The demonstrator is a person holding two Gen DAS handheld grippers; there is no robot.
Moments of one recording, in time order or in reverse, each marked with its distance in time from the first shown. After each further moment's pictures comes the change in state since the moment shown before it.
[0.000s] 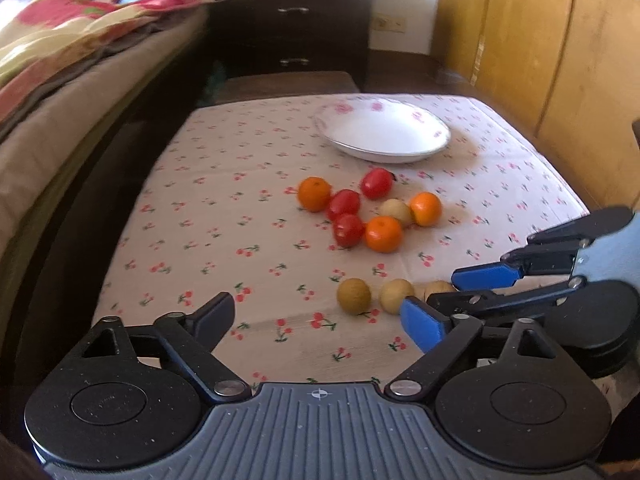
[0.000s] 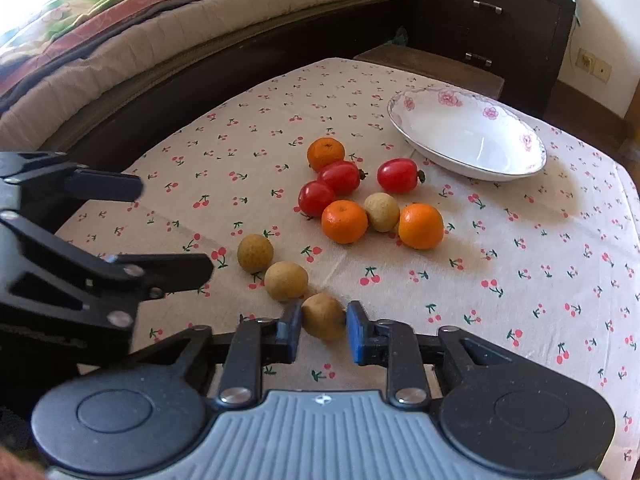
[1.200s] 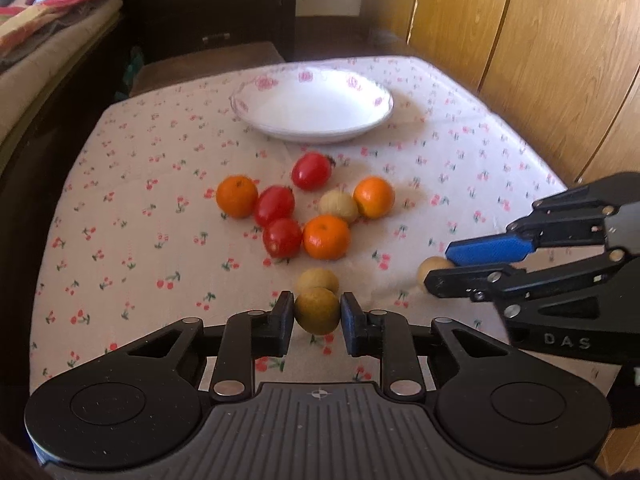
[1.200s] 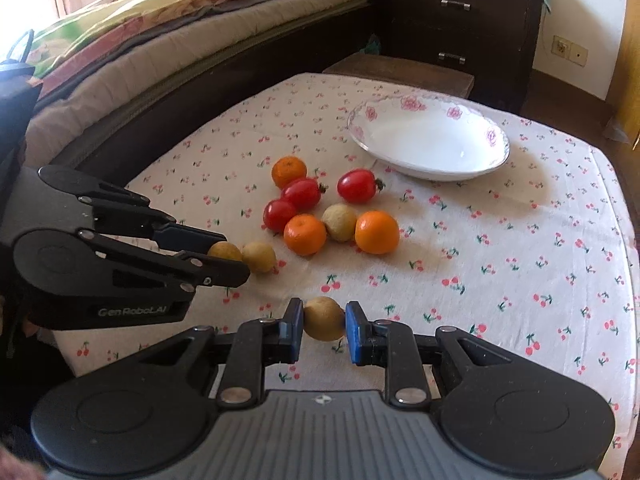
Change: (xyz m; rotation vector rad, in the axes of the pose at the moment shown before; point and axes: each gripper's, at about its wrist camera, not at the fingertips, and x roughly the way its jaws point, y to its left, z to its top) left arm 0.044 -0.011 0.027 0.118 0.089 -0.175; right arm -0.016 -0.026 0.005 0.088 -0.055 -0.007
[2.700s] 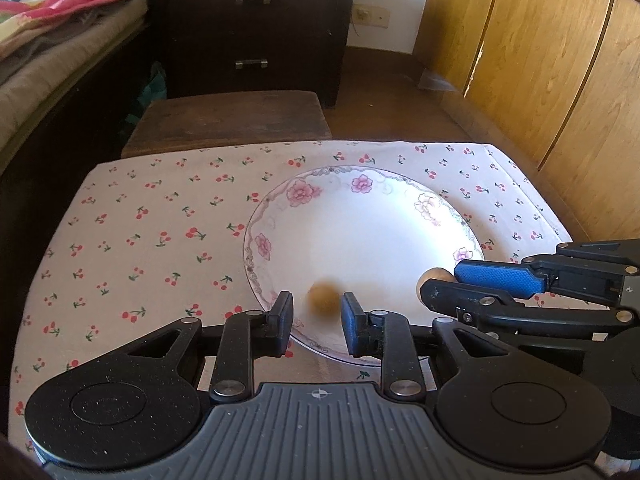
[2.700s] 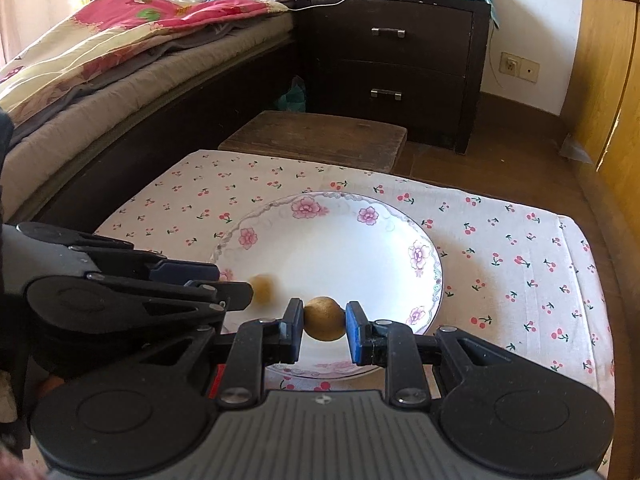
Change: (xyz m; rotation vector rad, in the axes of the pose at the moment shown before) left arm 0.096 0.032 0.136 -0.143 -0.061 0.058; right arm 0.077 -0.084 0.116 0.090 -0.080 -0.146
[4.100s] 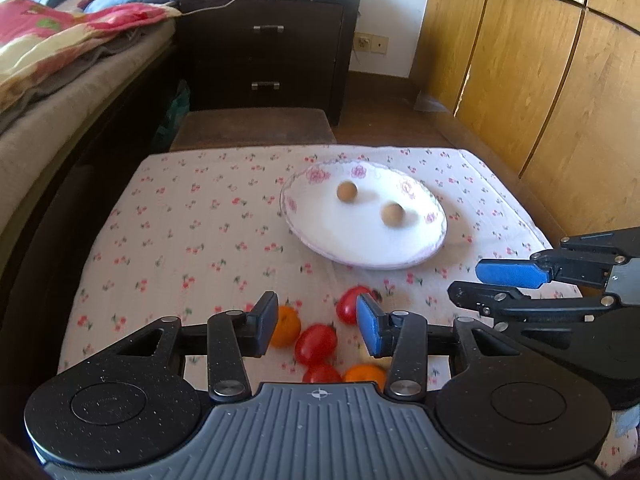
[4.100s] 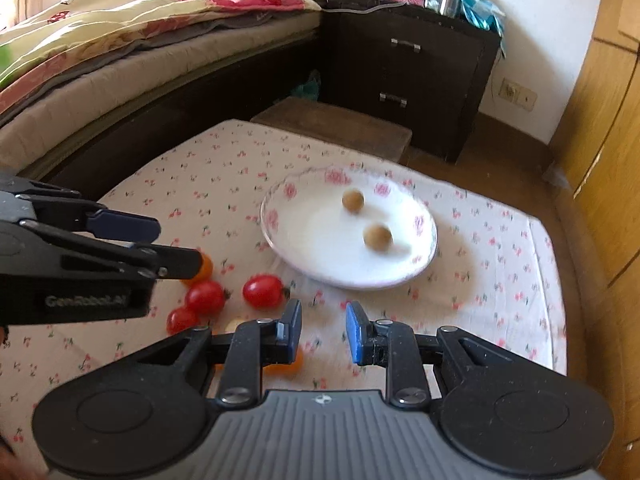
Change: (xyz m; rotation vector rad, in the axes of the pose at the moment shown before) left arm -0.093 0.010 -0.061 -0.012 -0.074 0.001; right arm -0.073 0.047 -0.049 -0.119 0.029 -0.070
